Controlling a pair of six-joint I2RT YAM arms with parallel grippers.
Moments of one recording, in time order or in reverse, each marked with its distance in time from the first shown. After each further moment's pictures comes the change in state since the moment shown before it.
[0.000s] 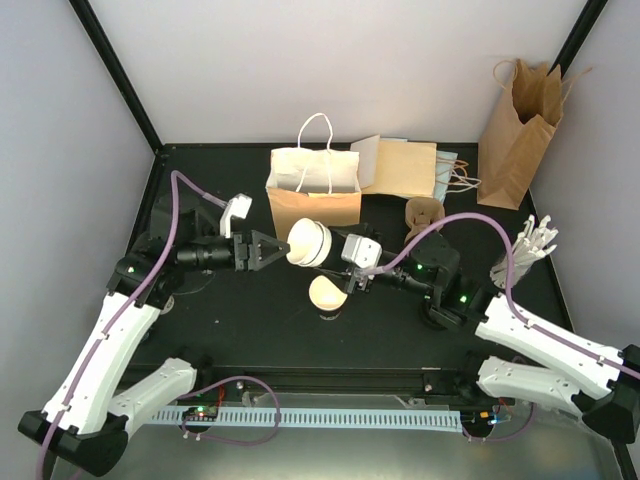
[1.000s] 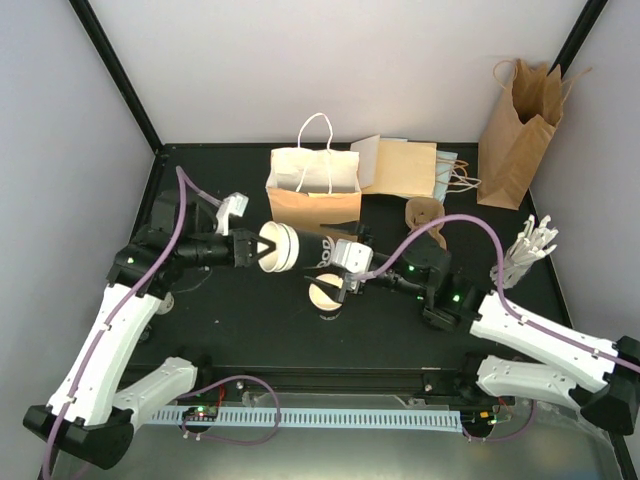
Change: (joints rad) left arm 0.034 0.048 0.019 -0.100 -0.070 0.093; right arm 0.051 0.069 0.040 0.013 0.008 -0.045
